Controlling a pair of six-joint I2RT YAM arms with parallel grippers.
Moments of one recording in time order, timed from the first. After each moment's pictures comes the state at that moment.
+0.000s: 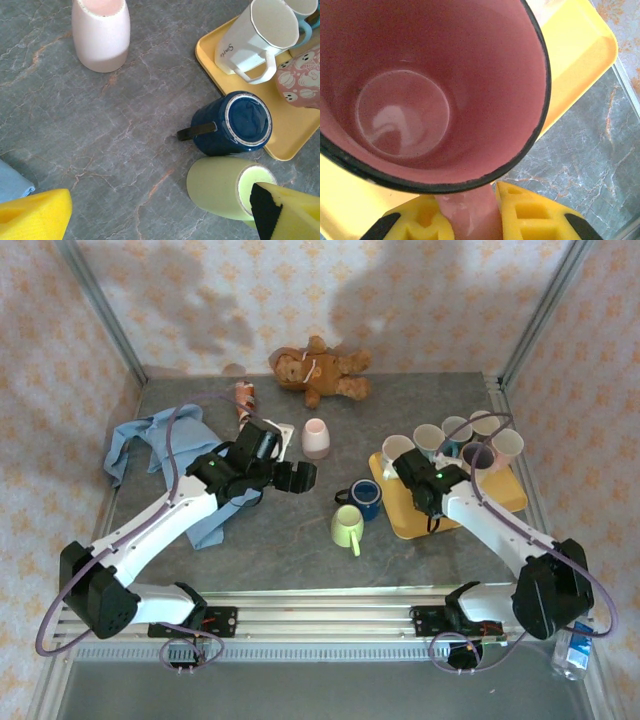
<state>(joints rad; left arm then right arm) -0.58 1.31 1.17 -0.68 0.04 -0.37 0.47 1.29 0.93 -1.02 0.59 0.81</state>
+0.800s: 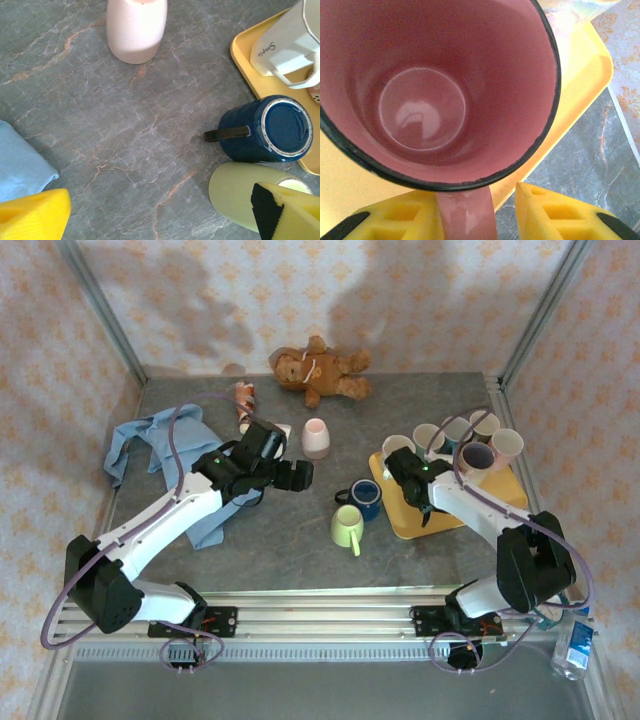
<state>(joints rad) -0.58 1.35 1.18 -0.72 -0.05 -0.41 0.46 1.43 0.94 -0.94 0.66 0.75</state>
